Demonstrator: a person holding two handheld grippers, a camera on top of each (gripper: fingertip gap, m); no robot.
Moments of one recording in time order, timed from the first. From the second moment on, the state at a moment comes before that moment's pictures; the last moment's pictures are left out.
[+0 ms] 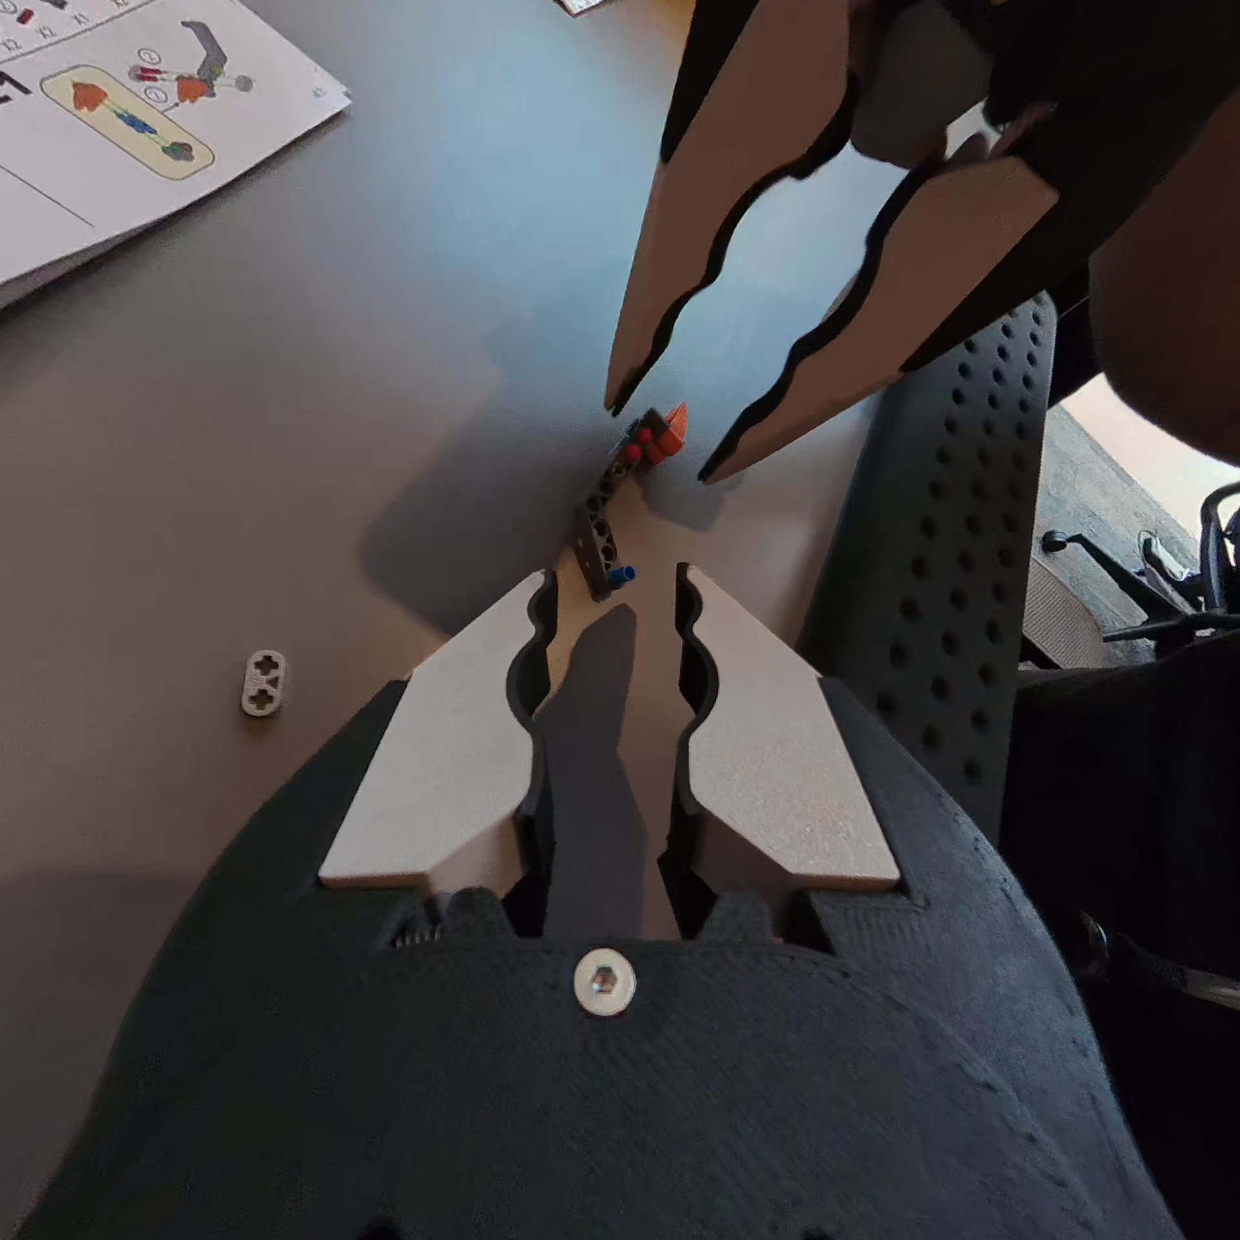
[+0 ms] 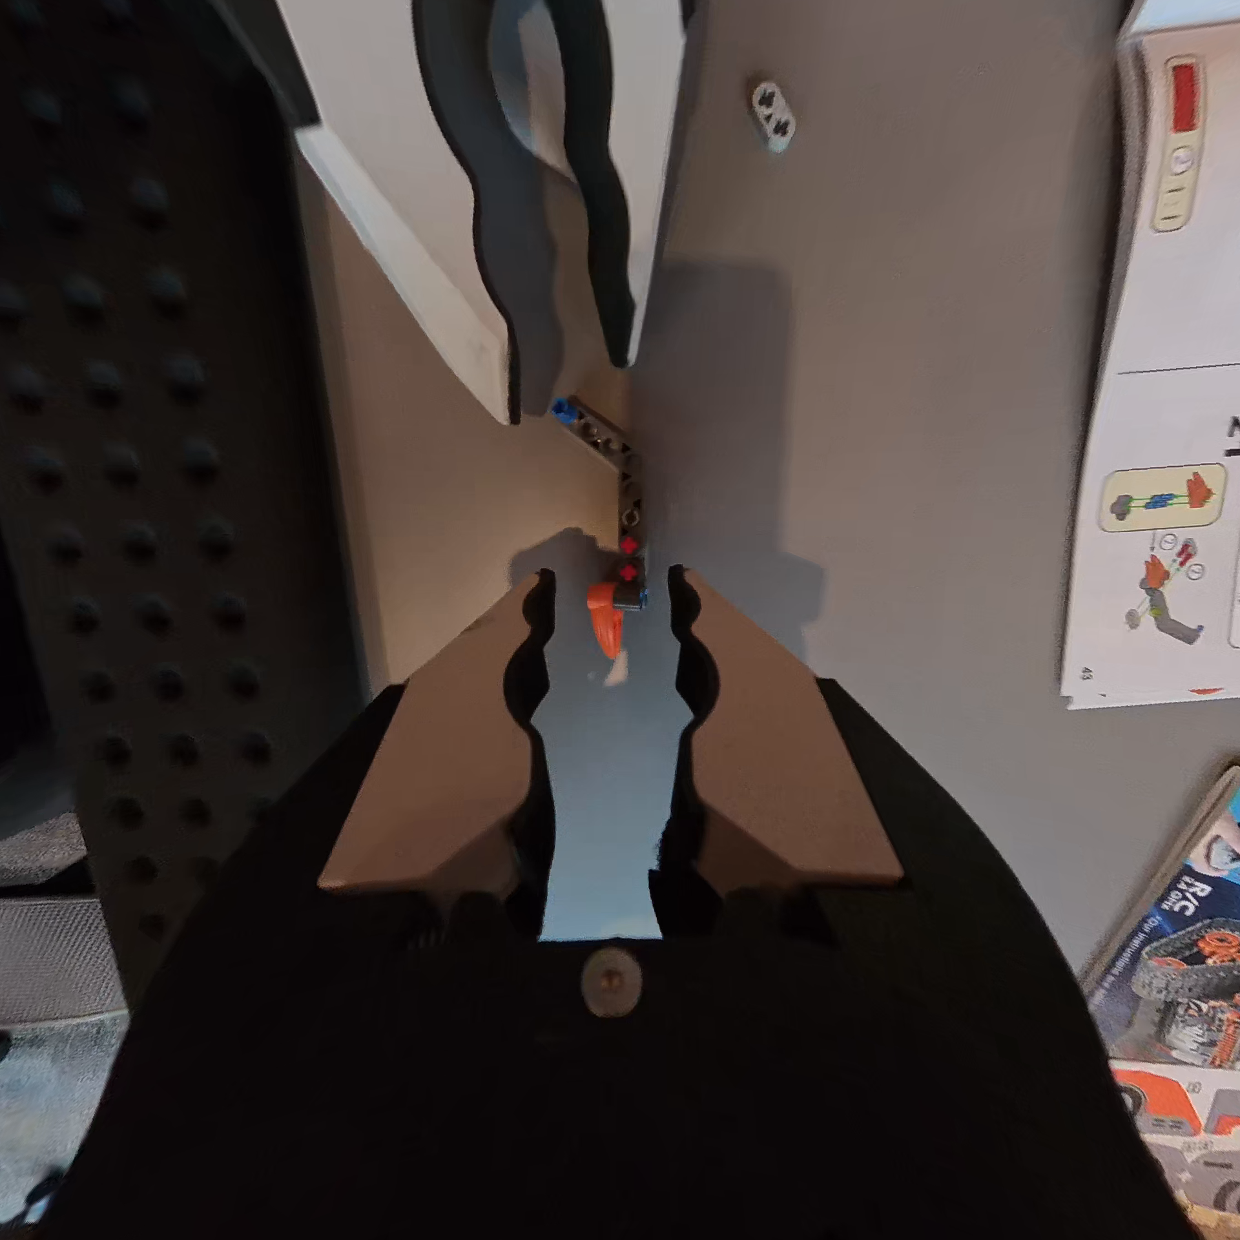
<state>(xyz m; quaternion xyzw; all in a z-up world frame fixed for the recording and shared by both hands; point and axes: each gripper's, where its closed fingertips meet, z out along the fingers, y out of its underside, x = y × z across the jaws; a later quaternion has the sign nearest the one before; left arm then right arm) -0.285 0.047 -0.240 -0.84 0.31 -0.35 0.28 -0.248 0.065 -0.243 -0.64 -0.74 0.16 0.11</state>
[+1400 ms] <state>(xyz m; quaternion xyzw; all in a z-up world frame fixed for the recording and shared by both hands) -0.293 0.045 -0.231 -0.83 0.27 -0.39 0.30 -0.248 0.075 -0.254 -0.60 -0.79 0.06 0.06</state>
